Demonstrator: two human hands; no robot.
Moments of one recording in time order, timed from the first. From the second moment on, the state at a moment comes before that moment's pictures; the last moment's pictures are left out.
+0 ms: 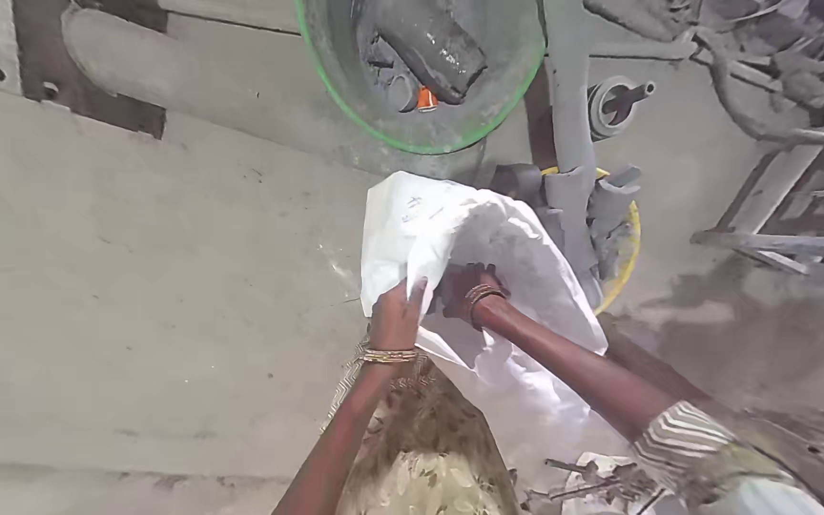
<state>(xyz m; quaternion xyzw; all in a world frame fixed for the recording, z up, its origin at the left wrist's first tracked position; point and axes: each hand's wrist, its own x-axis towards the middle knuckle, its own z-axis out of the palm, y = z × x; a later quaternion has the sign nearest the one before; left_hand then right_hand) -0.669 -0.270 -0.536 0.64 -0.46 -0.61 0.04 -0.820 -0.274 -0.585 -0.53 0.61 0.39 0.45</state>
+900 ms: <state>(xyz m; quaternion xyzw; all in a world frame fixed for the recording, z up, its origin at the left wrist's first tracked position) -0.633 -0.340 -0.620 0.79 -0.44 -0.43 -0.04 -0.850 -0.286 -0.578 -0.55 0.57 0.19 0.58</state>
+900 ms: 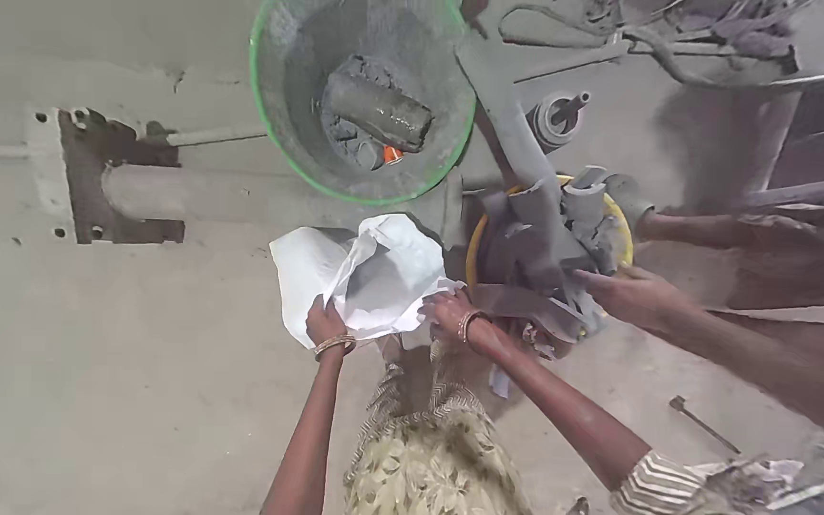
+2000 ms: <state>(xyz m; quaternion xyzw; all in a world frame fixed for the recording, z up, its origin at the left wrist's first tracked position) -0.629 -0.316 -0.537 0.84 -0.29 -0.46 0.11 -0.853 -0.224 -0.482 -0.68 0.69 -0.19 0.17</state>
